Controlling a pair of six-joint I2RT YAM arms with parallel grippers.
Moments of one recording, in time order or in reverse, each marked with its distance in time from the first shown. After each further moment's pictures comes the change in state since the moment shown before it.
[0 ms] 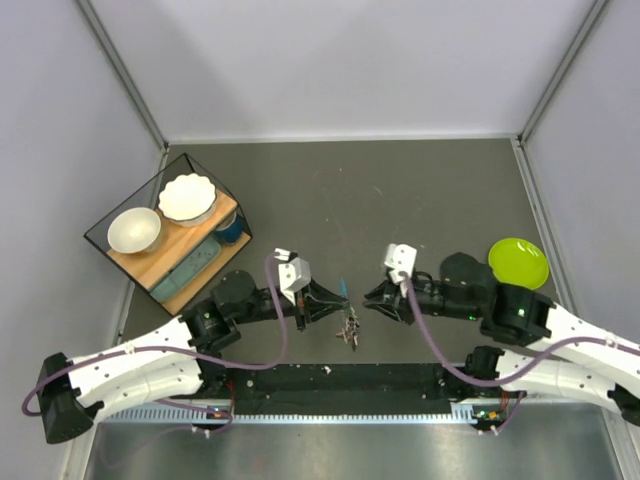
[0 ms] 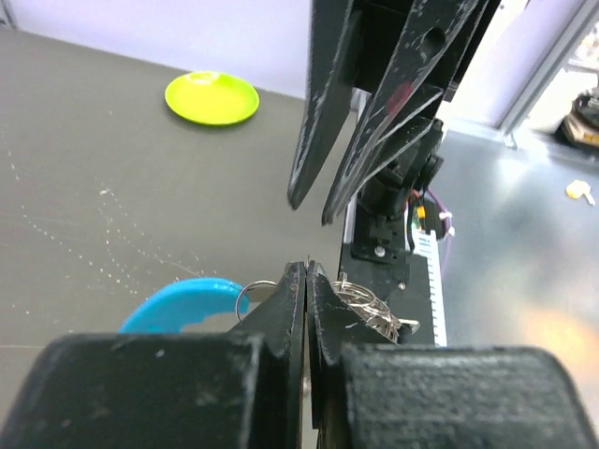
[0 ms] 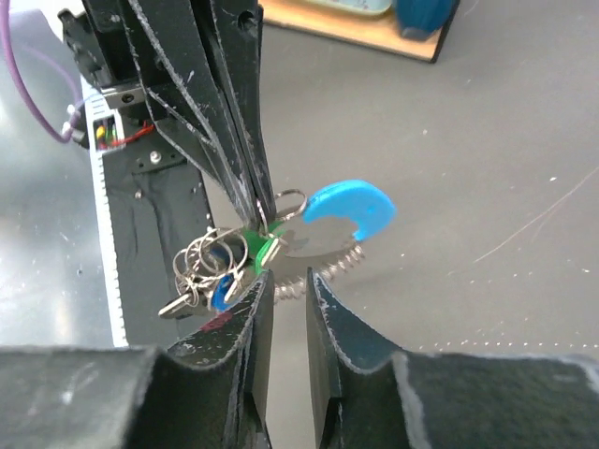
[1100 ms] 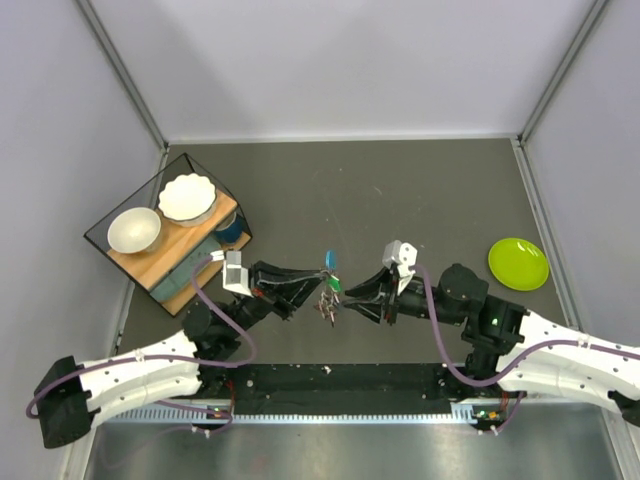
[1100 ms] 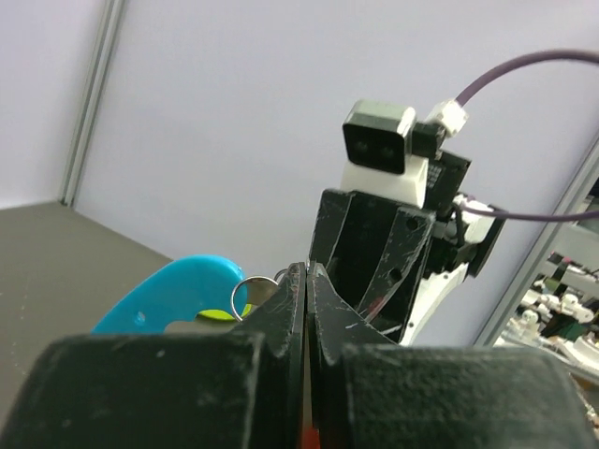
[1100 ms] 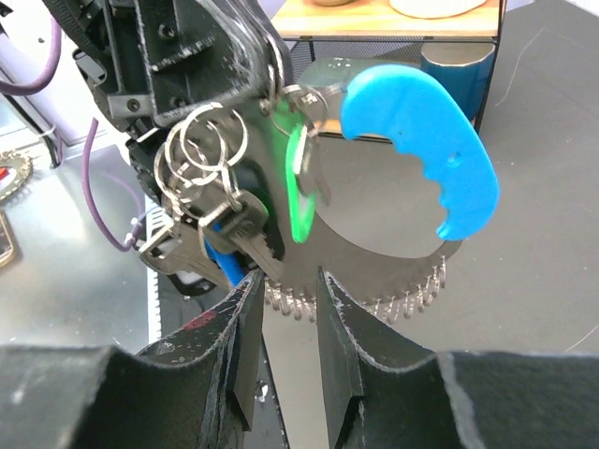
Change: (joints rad) left arm 0.000 -0.077 -0.281 0.777 -0.313 -0.352; right arm 0.000 -0.057 -0.267 0.544 -0.029 0.203
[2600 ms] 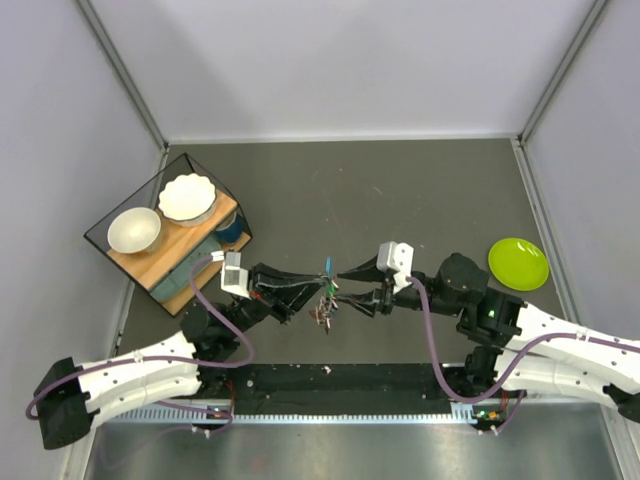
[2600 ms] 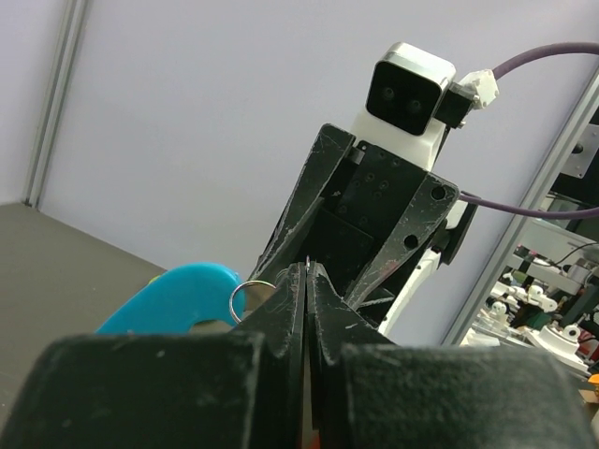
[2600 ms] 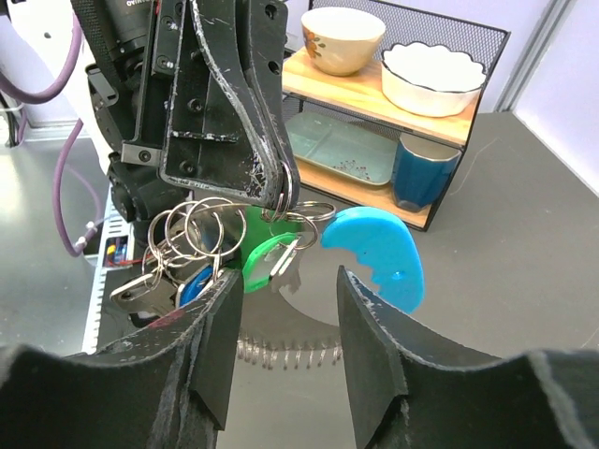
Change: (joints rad) left arm 0.000 -0.015 -0.004 0.025 0.044 -0.051; right arm 0.000 0.076 0.105 0.044 -0.059 -0.246
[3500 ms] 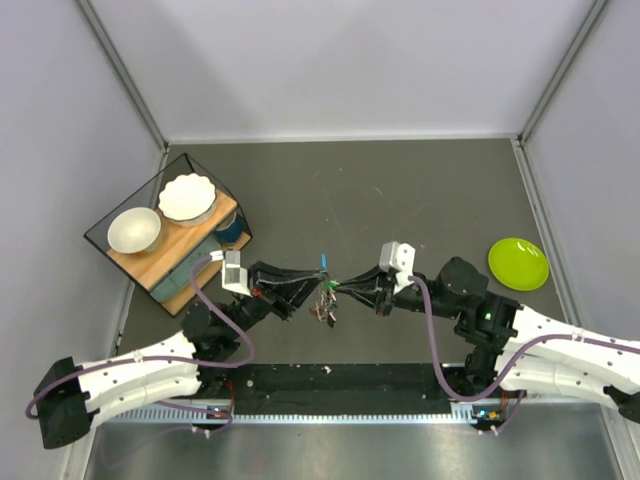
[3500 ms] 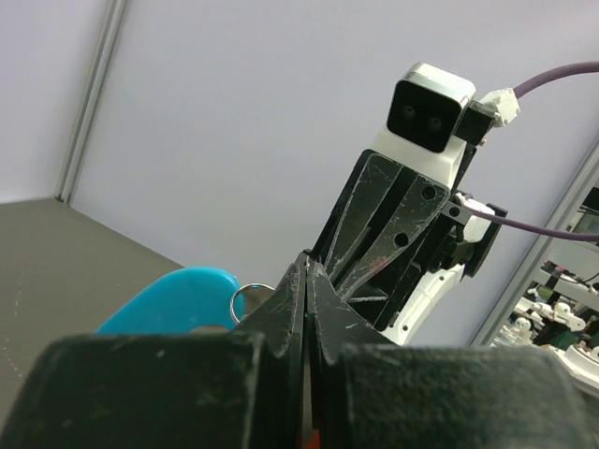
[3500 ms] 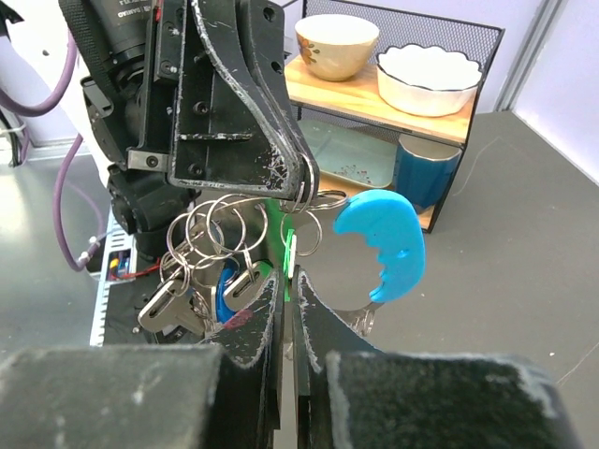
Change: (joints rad) left arm 0.000 -0.001 0.000 -0.020 -0.066 0.021; right arm 0.001 -0.011 -0.053 0.076 0.016 0.046
